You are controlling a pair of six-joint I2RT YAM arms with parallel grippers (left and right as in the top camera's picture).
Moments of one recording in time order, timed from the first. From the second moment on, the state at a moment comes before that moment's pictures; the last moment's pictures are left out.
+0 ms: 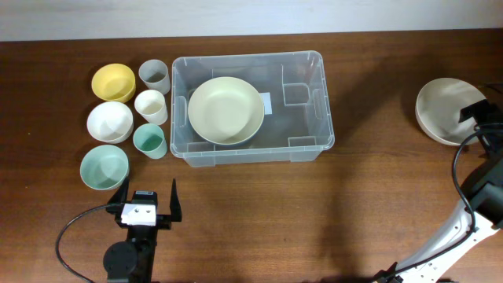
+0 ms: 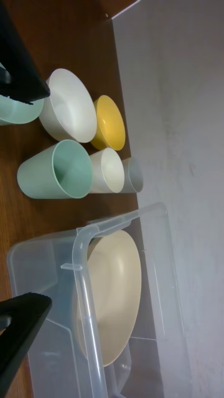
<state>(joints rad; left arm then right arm) -0.01 0.01 0.02 -0.08 0.03 0.12 -0.70 2.36 2.06 -1.14 -0.07 0.52</state>
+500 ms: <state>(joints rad) -0.01 0.01 0.02 -0.08 0.03 0.12 -0.69 2.43 2.06 -1.12 -0.07 0.52</state>
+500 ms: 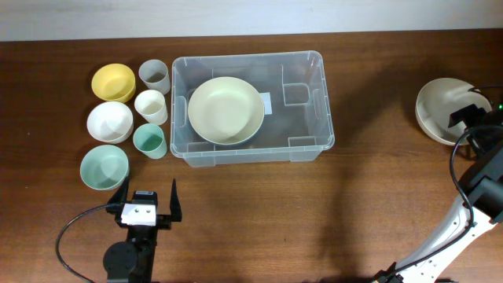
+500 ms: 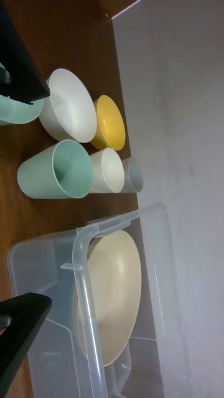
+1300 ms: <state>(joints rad) -0.01 0.01 0.02 -0.08 0.03 0.12 -0.69 2.42 2.06 -1.12 -0.19 0.52</state>
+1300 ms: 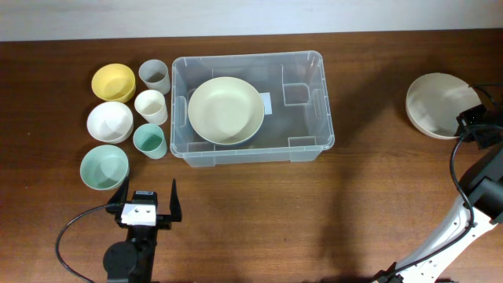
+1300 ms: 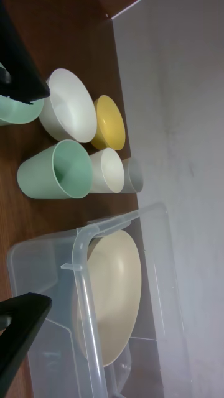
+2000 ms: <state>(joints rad) -0.01 0.01 0.02 -0.08 0.03 0.12 -0.59 2.20 2.47 -1.48 -0.76 0.37</state>
